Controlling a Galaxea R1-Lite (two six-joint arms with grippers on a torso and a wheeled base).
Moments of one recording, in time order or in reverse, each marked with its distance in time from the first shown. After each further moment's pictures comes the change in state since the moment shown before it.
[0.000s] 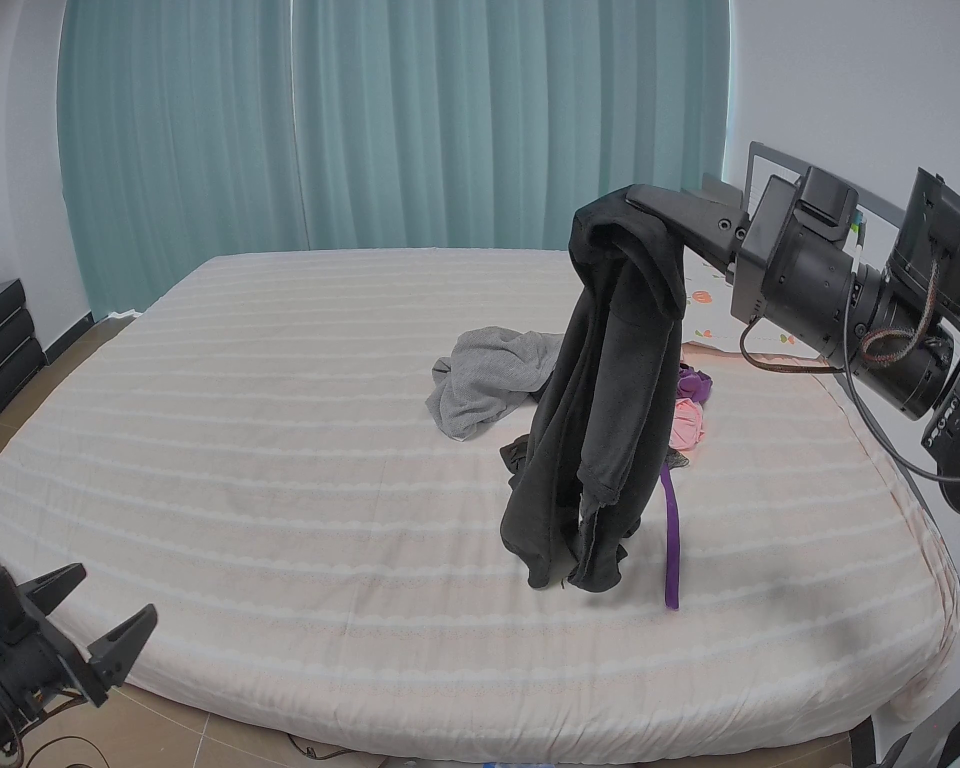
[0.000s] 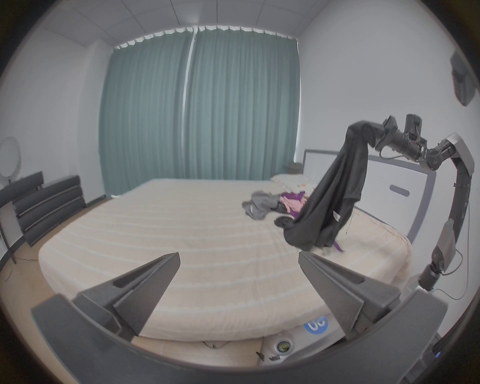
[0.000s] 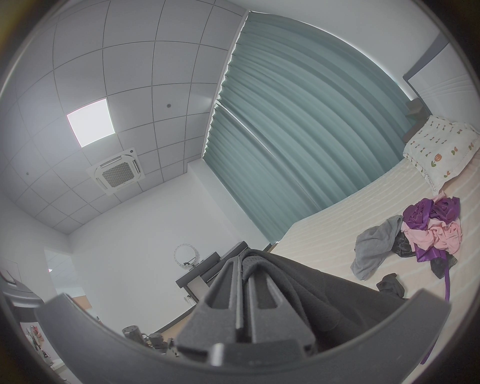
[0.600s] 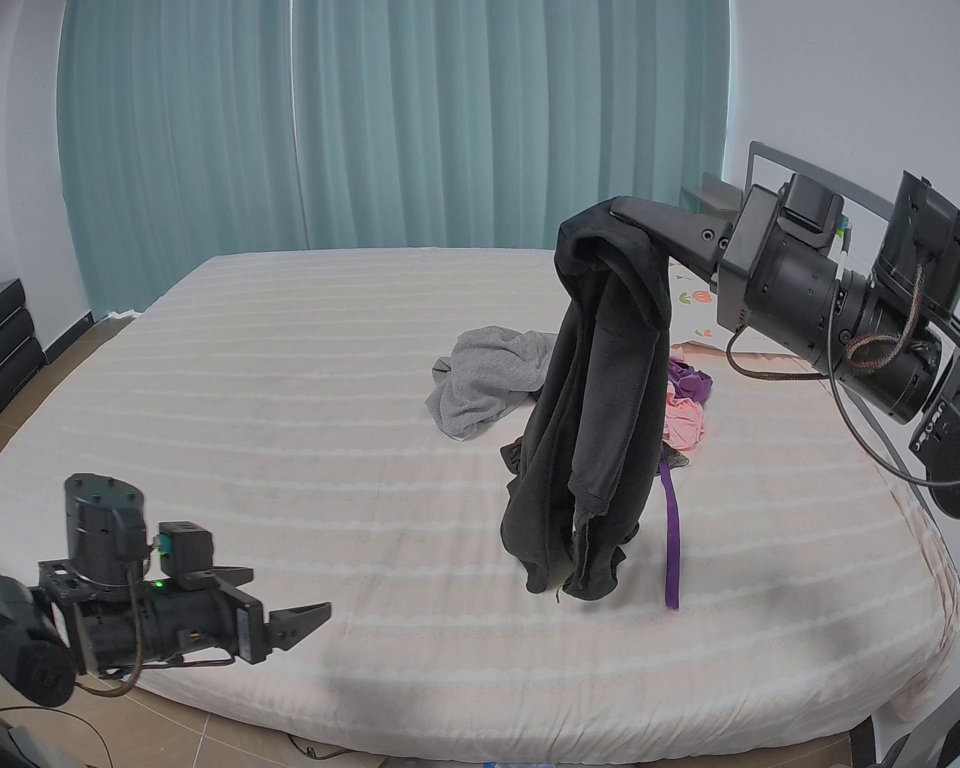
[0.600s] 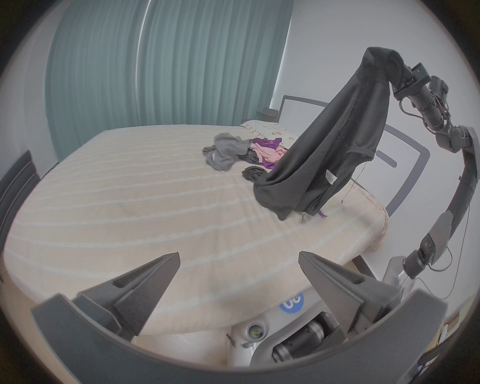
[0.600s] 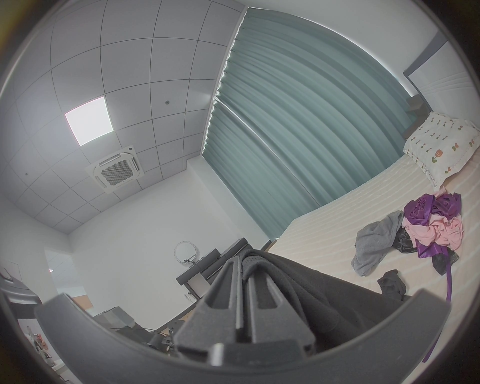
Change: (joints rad) left arm -0.285 0.800 -0.059 -0.407 0.009 -0.090; right arm 0.012 0.024 -0.005 0.002 0.000 -0.002
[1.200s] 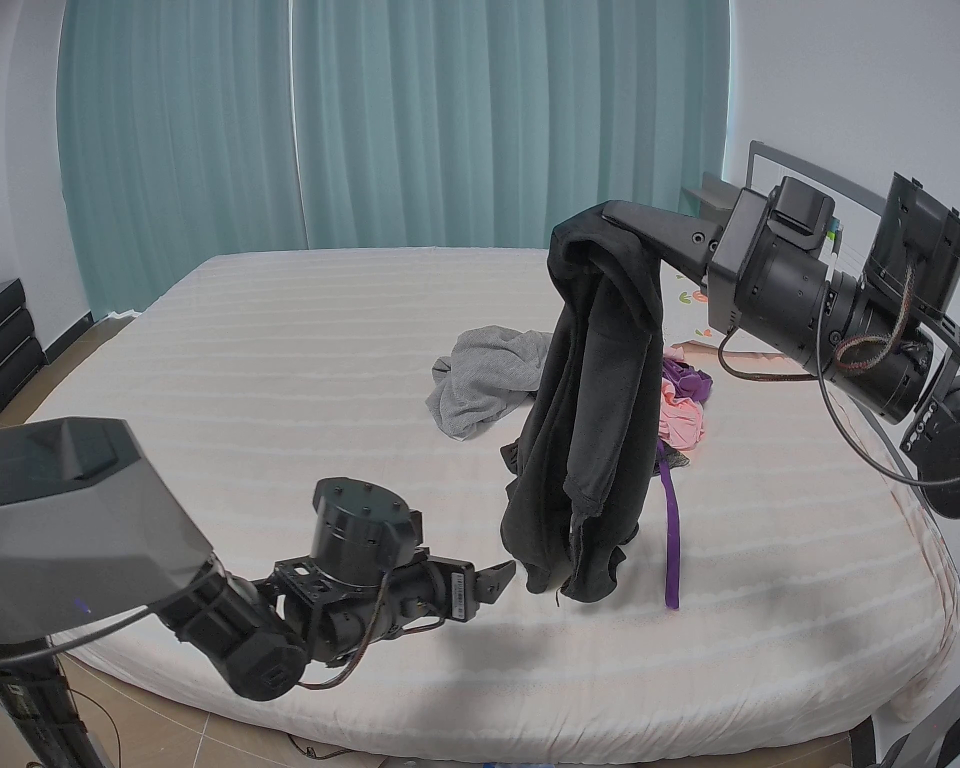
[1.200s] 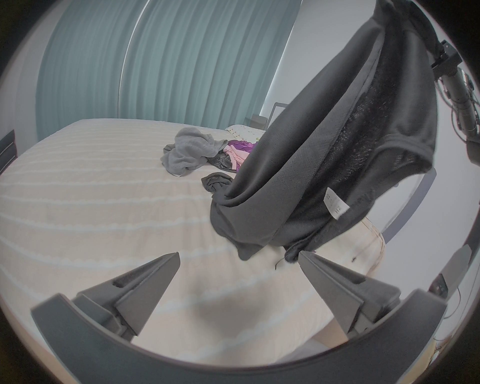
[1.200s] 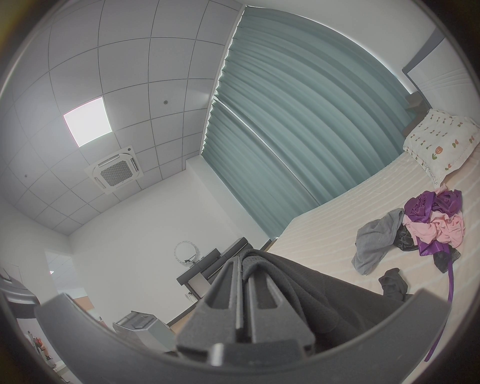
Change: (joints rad) left arm -0.312 0.614 -0.345 -0.365 0.186 -0.255; right arm 0.003 0.019 -0.007 -0.009 0.000 0.008
